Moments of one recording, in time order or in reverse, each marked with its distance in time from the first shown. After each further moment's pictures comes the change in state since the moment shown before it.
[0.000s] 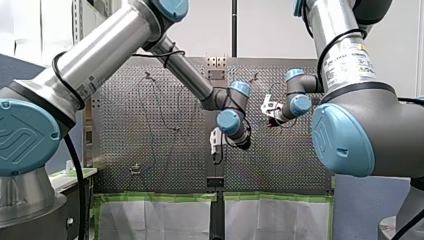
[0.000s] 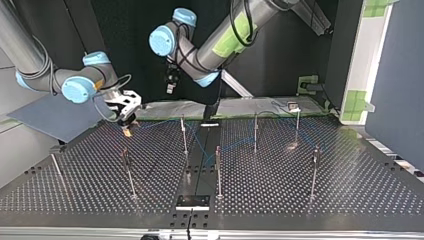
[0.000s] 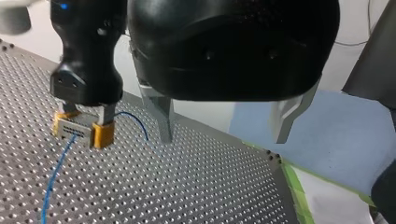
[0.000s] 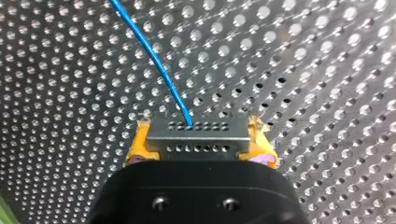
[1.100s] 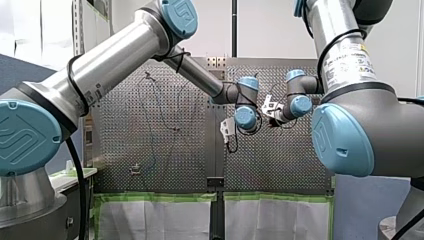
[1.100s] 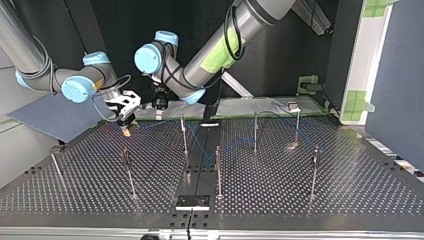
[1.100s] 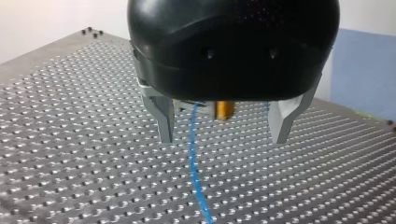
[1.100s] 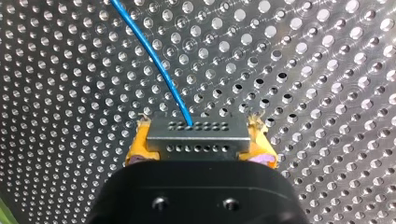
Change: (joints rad) left arm 0.011 -0.096 0.279 0.053 -0.130 -0.008; right arm -0.004 0.002 0.004 -0.016 0.000 0.014
